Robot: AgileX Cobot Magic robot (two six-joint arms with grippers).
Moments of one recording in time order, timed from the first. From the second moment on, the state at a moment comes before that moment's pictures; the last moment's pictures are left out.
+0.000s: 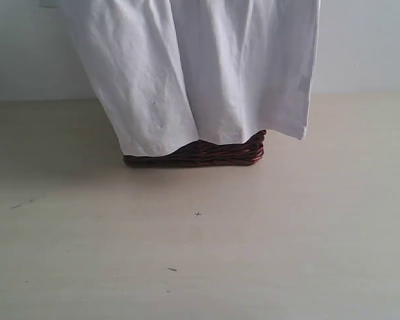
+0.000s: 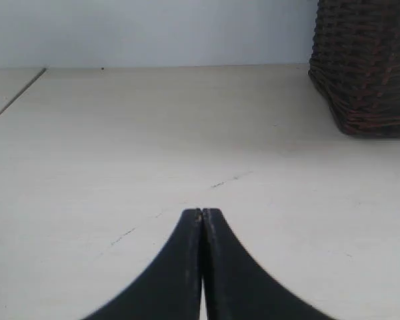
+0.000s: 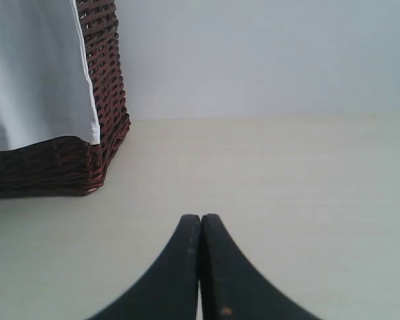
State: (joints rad) left arm 0.01 0.00 0.00 0.02 0.36 0.01; right arm 0.04 0.00 0.00 0.00 0.27 0.06
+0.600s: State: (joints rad) left arm 0.01 0.00 0.00 0.03 0.36 0.01; right arm 0.04 0.00 0.00 -0.02 0.26 0.04
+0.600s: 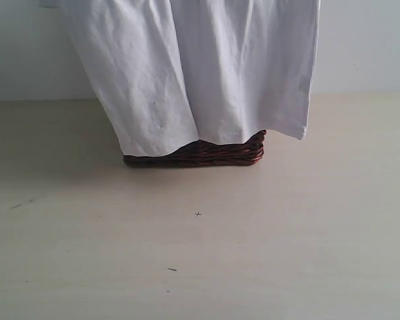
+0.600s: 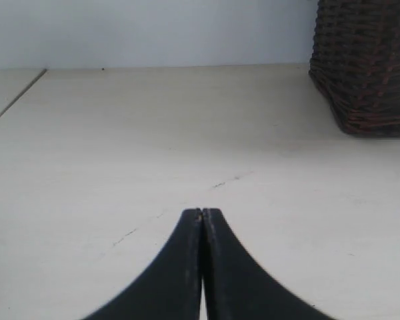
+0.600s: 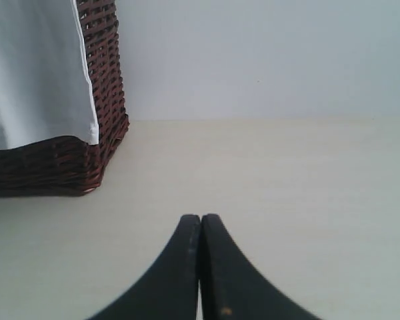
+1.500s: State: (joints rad) left arm 0.01 0.00 0.00 0.04 -0.55 -0.63; right arm 0.04 0.00 -0.03 0.00 -0.44 0.53
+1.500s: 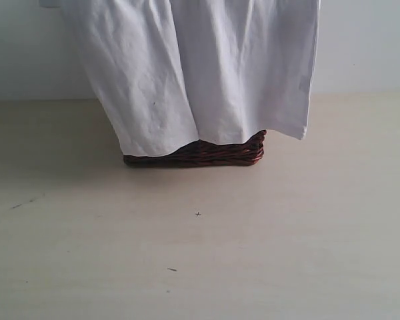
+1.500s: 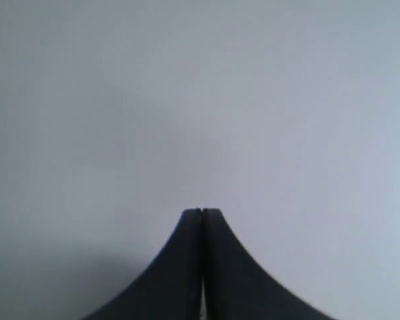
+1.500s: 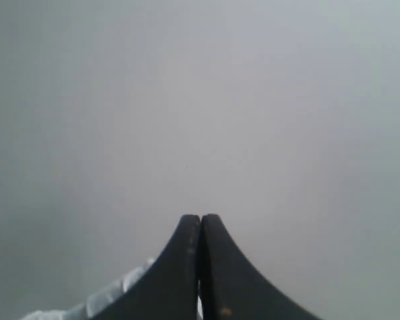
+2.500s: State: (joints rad) left arm 0.01 0.90 -0.61 1.74 -0.31 -1.99; right arm 0.04 0.62 -0.74 0.18 0.39 -0.01
